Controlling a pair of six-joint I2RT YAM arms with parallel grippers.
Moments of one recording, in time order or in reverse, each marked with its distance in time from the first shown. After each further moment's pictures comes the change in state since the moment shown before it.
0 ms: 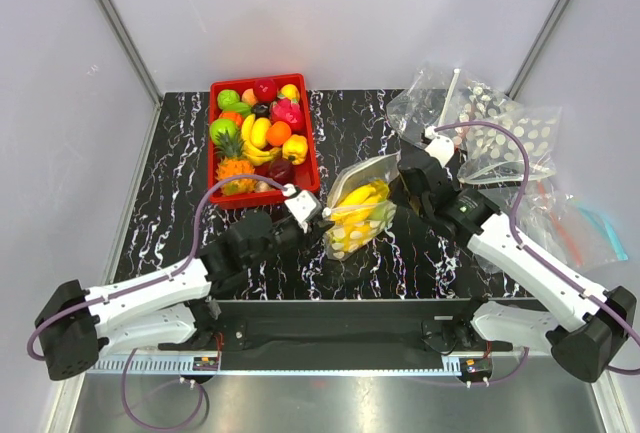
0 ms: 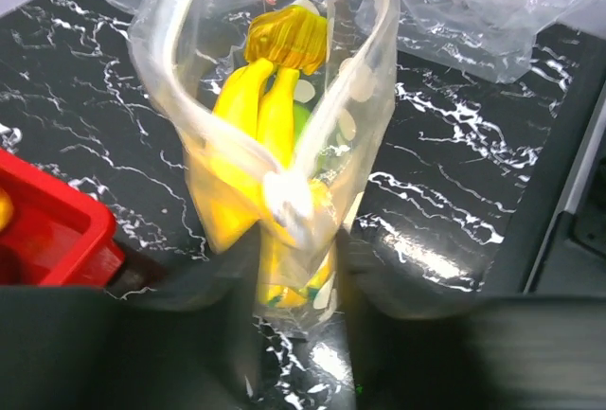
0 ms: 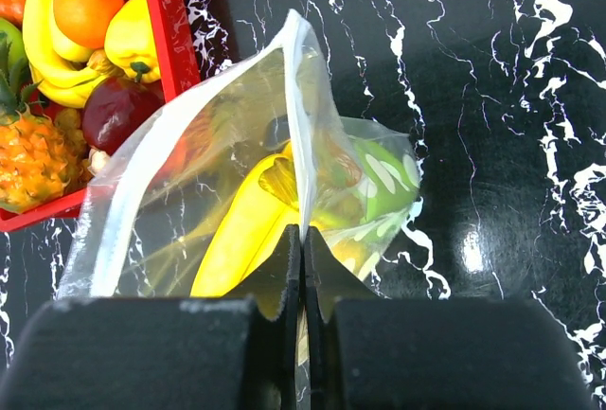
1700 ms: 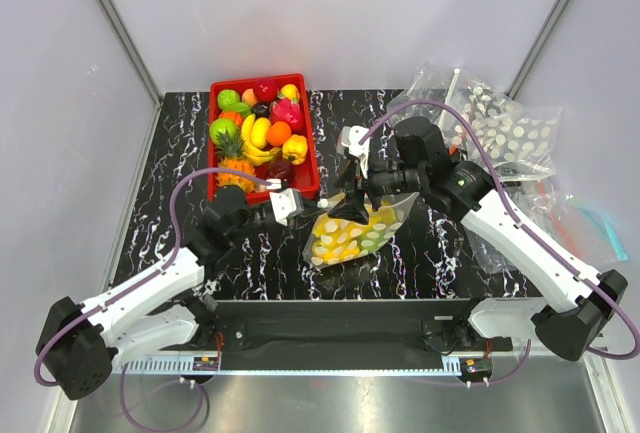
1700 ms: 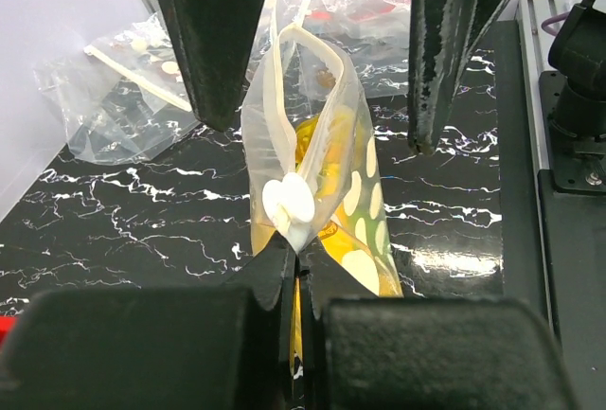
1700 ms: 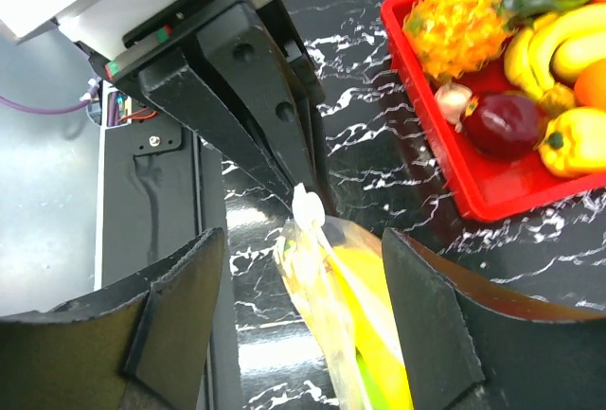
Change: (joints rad) left arm 0.266 -0.004 0.061 0.065 0.592 0.260; right arm -0.002 0.138 0.282 0.024 -1.136 -1.052
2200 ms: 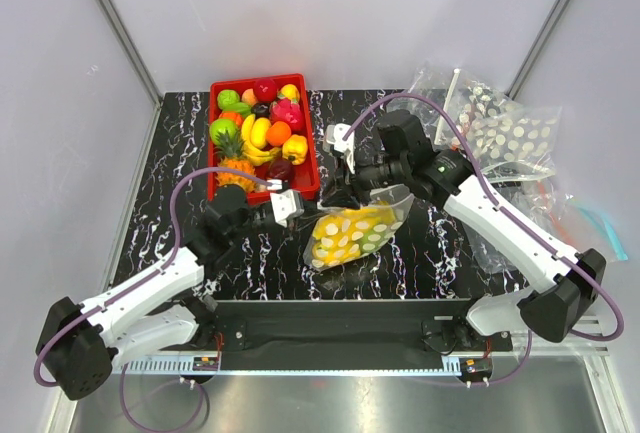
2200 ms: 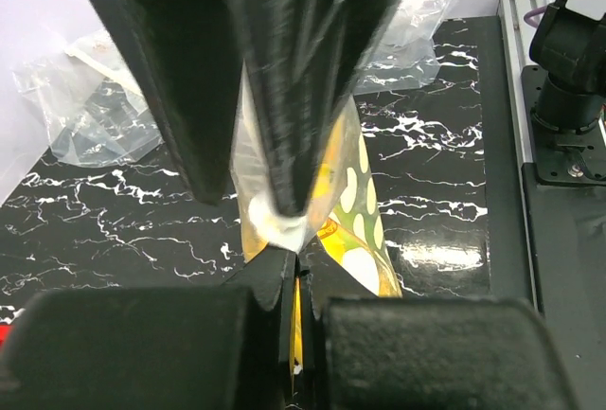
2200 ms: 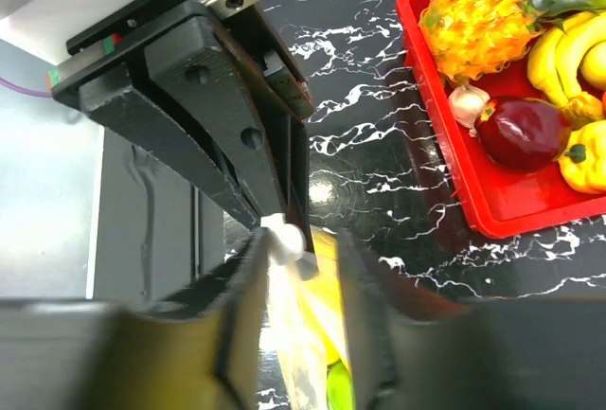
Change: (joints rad) left arm 0.000 0.001 0.009 -0.026 0.037 0.003; right arm 0.000 0.113 0.060 -0.019 -0.050 -0.061
